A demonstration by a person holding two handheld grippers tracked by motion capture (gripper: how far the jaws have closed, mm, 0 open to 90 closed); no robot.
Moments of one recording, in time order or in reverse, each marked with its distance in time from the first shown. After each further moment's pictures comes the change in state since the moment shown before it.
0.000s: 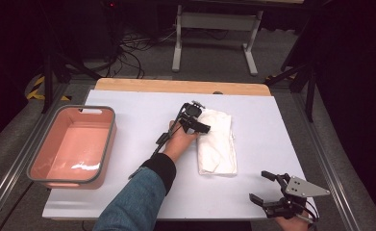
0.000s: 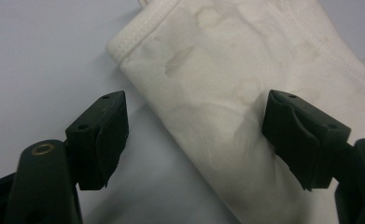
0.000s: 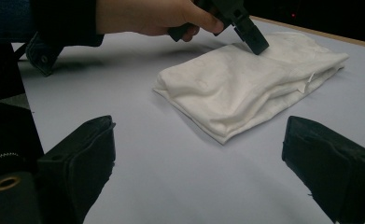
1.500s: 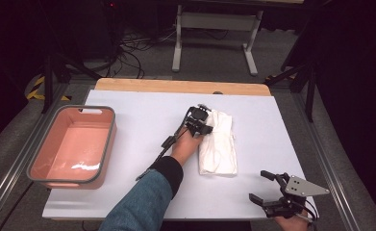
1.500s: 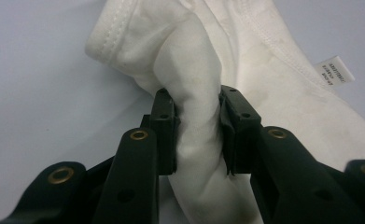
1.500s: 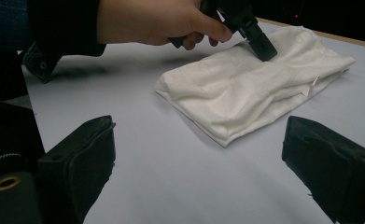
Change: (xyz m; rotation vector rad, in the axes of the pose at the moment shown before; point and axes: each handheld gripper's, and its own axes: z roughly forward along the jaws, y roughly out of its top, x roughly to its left) left arm -0.024 0.000 0.003 0.004 -0.039 -0.021; right arm -0.001 0.000 0.002 -0.005 0.014 0.004
